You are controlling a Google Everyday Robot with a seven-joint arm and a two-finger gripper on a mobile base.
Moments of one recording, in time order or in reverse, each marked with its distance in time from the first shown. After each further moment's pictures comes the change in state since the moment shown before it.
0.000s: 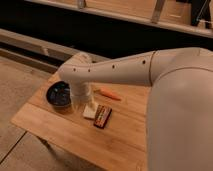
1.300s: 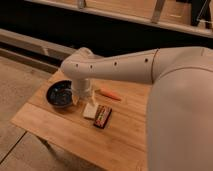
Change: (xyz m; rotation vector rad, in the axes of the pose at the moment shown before) arm -0.039 -0.012 -0.017 -0.046 -0.084 0.299
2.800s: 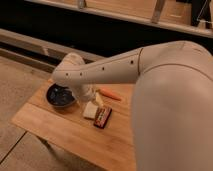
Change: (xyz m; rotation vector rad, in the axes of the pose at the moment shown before) arm 0.014 -0.053 0.007 0.303 -0.039 -0.112
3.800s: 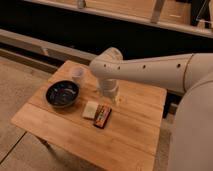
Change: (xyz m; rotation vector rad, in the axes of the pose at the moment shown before) arm -0.025 -0.047 0.025 -0.278 0.079 0.342
